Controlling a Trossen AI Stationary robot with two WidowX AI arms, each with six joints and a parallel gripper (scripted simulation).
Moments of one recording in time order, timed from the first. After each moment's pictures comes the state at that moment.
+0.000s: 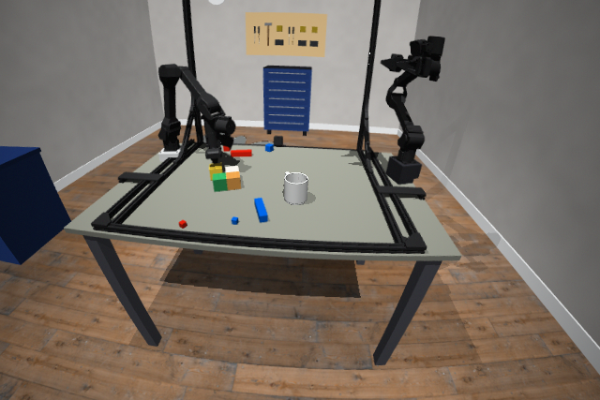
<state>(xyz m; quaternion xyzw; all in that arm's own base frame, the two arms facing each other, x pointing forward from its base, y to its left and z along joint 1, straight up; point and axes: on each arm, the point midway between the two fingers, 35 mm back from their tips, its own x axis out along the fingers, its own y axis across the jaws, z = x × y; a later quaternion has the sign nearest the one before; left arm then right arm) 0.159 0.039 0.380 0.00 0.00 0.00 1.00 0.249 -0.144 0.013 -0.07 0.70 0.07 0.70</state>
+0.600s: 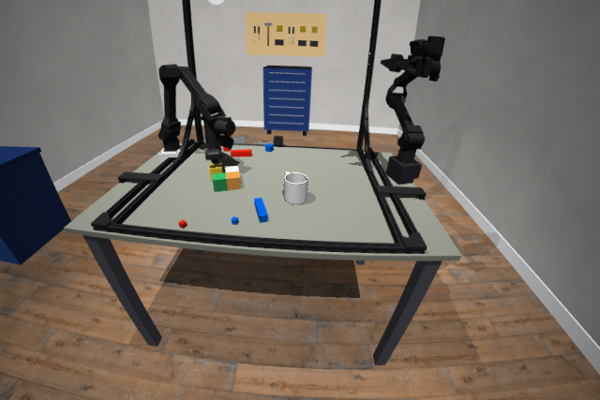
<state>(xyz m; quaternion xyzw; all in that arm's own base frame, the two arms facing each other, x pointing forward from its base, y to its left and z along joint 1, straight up) 0.159 0.039 0.380 0.00 0.00 0.00 1.00 0.251 -0.154 0.013 -0.07 0.70 0.07 0.70</state>
